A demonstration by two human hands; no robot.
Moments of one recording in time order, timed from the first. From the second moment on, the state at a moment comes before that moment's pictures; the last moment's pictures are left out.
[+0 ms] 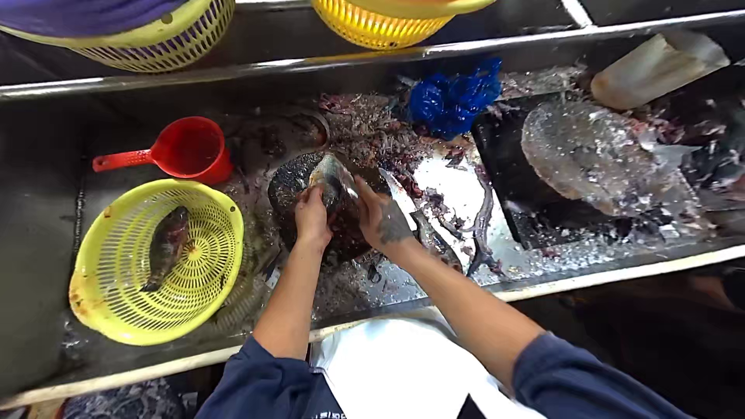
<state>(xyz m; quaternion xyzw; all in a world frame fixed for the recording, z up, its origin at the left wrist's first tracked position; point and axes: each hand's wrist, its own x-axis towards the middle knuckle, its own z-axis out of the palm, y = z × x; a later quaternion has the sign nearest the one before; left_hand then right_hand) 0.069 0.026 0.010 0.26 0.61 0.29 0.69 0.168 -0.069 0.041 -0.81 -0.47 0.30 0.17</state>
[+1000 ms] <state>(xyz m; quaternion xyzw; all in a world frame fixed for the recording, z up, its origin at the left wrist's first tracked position) 0.035 0.038 0.011 0.44 0.56 0.22 0.67 0.155 -0.116 0.049 -0.74 -0.50 0.40 0.18</state>
